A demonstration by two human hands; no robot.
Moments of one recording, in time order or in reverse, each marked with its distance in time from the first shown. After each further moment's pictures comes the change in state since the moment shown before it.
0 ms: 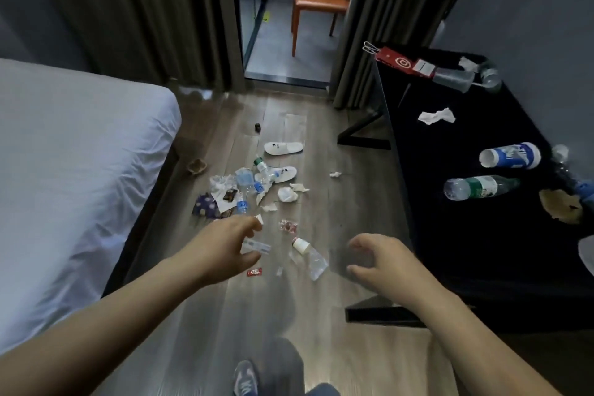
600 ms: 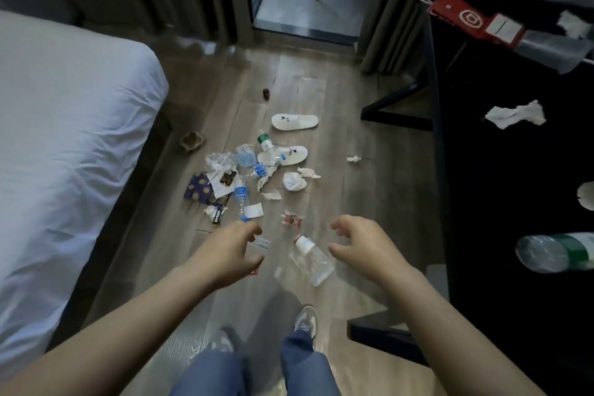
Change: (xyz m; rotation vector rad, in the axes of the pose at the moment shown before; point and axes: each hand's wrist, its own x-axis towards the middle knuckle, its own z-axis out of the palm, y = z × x) left_hand 0.237 -0.064 0.079 -0.080 -0.127 -0.232; right_hand 0.276 0.066 0.019 0.101 -0.162 0.046
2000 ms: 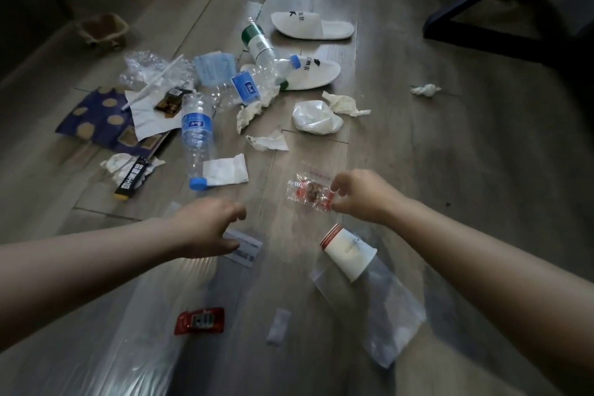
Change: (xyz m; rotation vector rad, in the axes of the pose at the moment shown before) left_hand 0.416 -0.314 0.455 0.297 -0.093 0.164; right_hand 0.495 0.259 0.428 -0.263 0.033 -0.103
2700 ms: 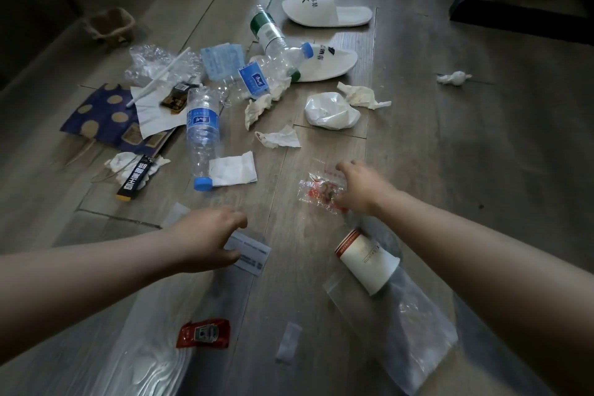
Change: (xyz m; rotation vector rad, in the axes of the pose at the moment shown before) left_hand 0.016 -0.013 0.025 0.020 -0.021 -0.025; right_hand 0.067 0.015 0.040 -0.082 0.018 0.006
